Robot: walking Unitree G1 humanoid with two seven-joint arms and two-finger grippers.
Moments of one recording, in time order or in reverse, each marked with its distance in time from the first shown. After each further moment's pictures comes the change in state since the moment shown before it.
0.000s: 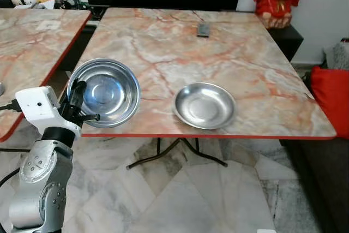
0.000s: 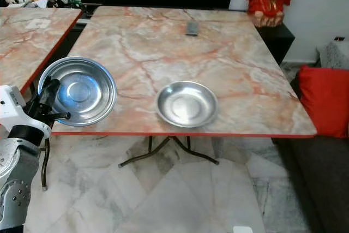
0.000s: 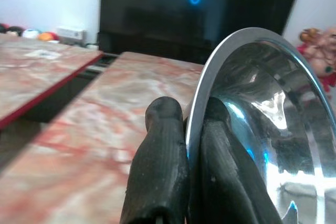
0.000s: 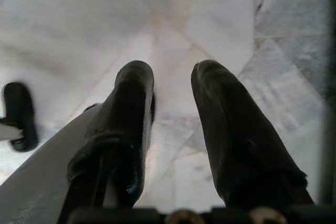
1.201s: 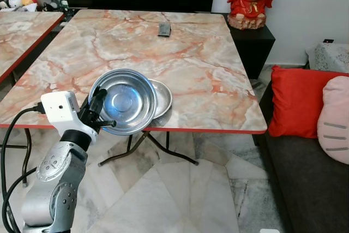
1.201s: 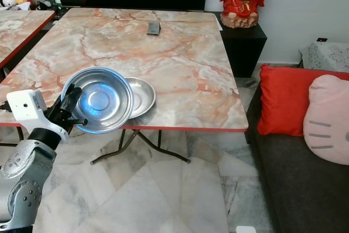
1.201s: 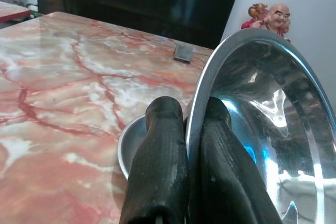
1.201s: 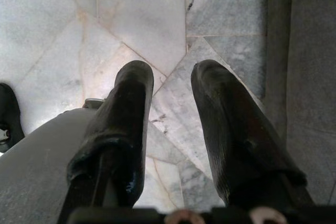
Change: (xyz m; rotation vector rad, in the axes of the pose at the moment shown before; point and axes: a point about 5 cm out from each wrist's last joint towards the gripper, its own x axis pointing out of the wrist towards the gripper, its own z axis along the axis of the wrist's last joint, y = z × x) left arm 0.000 -0.013 -0.017 -0.067 0.100 -0.071; right arm -0.001 -0.005 0.000 -0.003 -0.002 -0.014
